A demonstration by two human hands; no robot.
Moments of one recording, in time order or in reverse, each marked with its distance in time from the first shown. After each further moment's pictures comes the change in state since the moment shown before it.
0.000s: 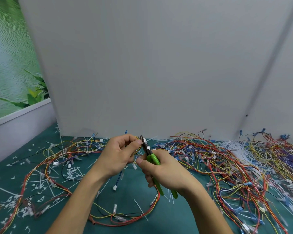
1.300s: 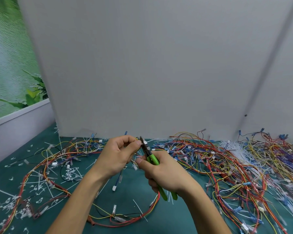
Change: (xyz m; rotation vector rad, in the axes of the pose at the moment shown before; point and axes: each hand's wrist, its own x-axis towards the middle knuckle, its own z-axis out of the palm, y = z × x) left_hand -0.002 0.001 0.001 0.051 0.041 -0.002; right_hand 0.002 0.005 0.003 -0.019 0.040 0.016
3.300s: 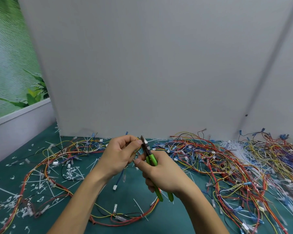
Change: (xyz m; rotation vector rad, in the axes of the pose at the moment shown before) left_hand 0.002 -0.004 0.002 -0.068 -0.016 -0.005; right_hand 0.005 0.006 0.008 0.002 0.023 -0.029
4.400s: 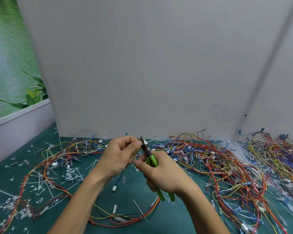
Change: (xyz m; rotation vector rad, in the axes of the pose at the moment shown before) left_hand -0.001 0.002 0.002 -0.017 -0.021 -0.010; right_hand -0.006 -0.007 -0.006 -0.095 -0.007 -0.010
